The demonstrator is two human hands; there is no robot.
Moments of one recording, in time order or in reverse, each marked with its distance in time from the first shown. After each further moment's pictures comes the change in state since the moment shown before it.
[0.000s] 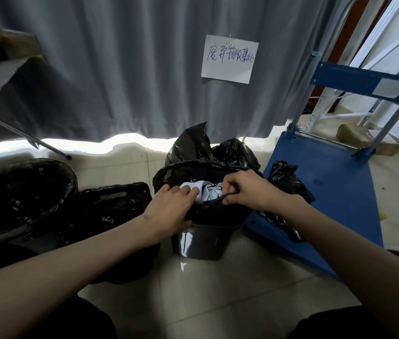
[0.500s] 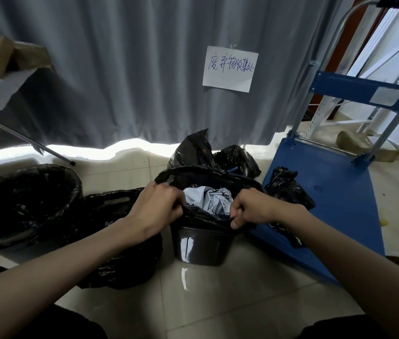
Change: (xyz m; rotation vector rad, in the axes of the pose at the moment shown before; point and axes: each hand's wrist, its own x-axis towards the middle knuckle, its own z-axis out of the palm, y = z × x) left_hand -0.016 -0.028 -0.020 -0.292 0.160 -0.111; right_hand -0.010 0.000 0.004 -0.033 -0.252 0.101
